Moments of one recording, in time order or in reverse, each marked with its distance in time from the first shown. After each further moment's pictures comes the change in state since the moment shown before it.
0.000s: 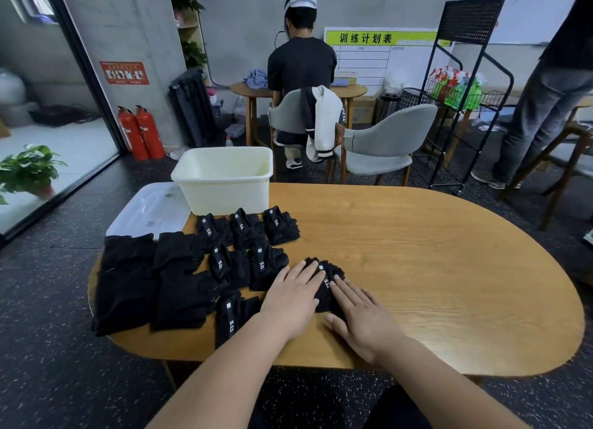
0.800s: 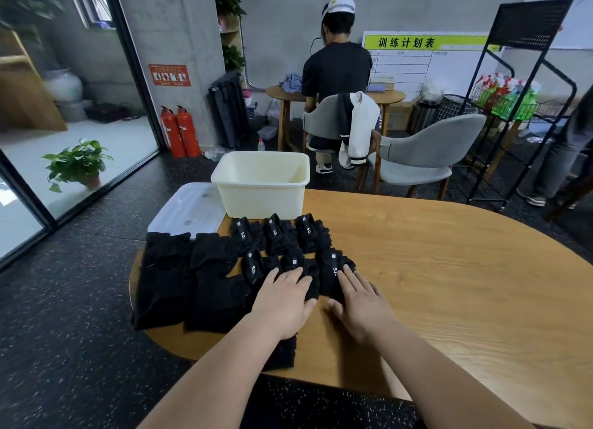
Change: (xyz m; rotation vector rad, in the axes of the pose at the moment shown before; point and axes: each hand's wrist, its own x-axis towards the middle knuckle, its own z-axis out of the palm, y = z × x) left_hand -0.024 -0.068 -0.020 -0.007 -0.063 -0.207; right_hand 0.081 -0.048 -0.014 -0.022 -0.093 0.088
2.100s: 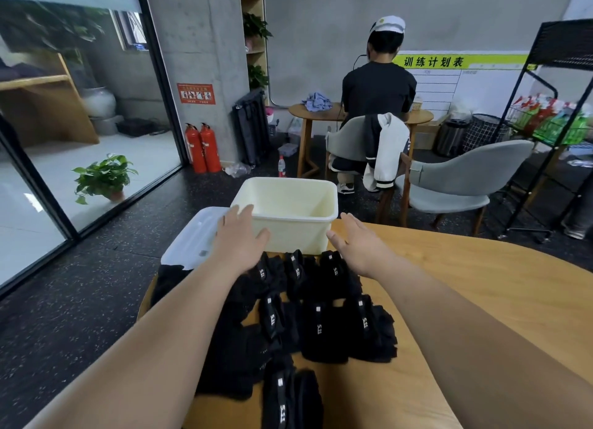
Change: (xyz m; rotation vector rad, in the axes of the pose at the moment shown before) left_hand 0.097 -0.164 -0.115 -0.389 0.361 -0.448; right_hand 0.152 -0.053 -0.149 0.384 0.134 -0.070
